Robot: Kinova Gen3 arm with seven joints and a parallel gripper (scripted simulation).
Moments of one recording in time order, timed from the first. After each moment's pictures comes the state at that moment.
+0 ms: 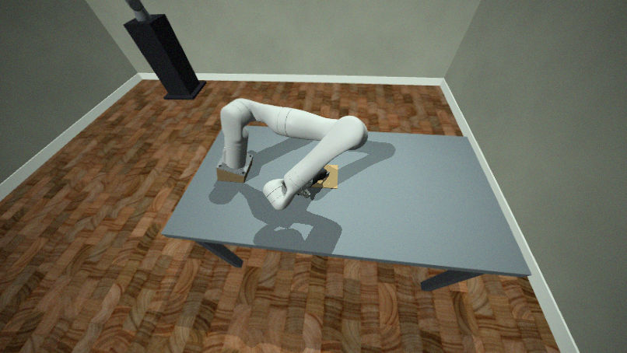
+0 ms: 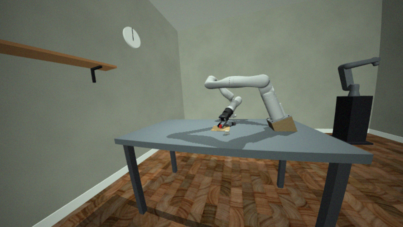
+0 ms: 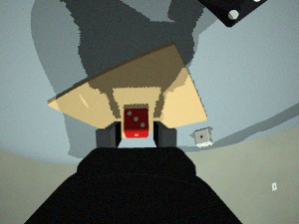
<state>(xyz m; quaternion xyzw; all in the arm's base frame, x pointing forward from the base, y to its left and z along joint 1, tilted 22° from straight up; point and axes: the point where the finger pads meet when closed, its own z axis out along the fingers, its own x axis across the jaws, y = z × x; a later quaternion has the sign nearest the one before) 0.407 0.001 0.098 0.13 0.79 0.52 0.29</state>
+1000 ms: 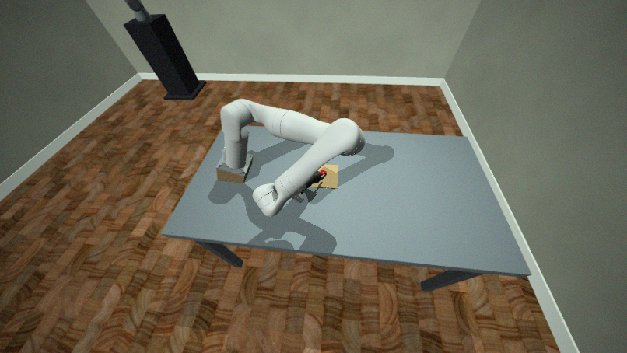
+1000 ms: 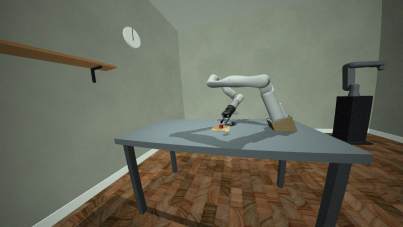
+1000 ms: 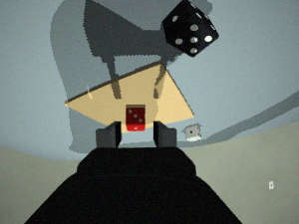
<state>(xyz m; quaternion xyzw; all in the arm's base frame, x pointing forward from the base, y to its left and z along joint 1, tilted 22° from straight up) 0.378 -0.033 0.111 0.13 0.79 0.53 0.28</state>
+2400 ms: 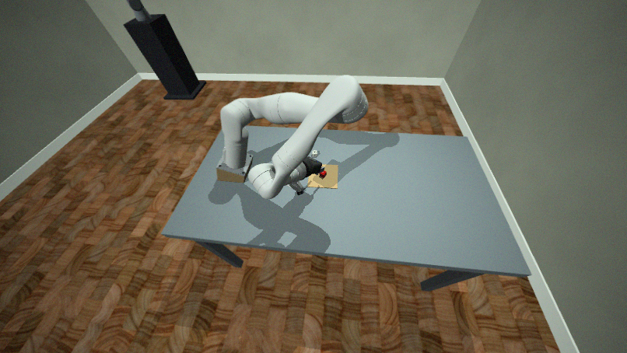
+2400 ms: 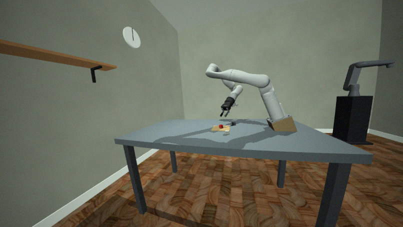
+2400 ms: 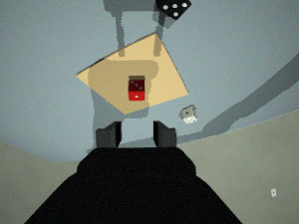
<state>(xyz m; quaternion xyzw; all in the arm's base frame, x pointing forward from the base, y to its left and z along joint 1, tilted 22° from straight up) 0.356 -0.035 0.166 0.14 0.82 0.48 0.28</state>
